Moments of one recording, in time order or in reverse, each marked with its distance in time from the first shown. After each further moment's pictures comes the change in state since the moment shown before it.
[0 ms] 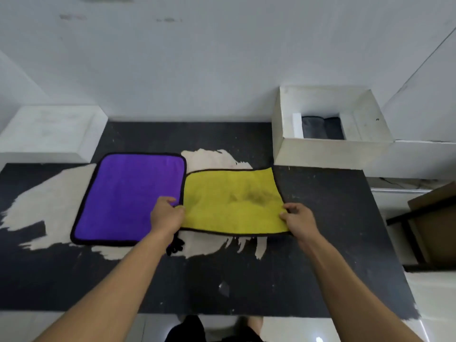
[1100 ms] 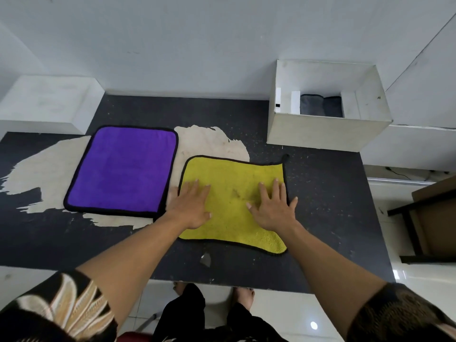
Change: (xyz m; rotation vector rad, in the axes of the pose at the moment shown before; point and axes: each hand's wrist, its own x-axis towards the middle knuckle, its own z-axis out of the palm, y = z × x) left_hand -0.043 -0.012 0.062 1.201 -0.501 0.503; right_hand 0.013 0.038 0.011 -1.131 -0.216 -0.411
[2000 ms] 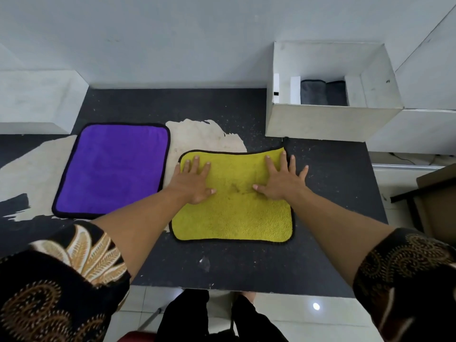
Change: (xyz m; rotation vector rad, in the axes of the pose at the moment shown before) left_hand 0.061 -0.004 -0.036 0.068 -0.038 0.048; right_hand 0.064 0.020 -0.042 -0.118 -0.098 0.054
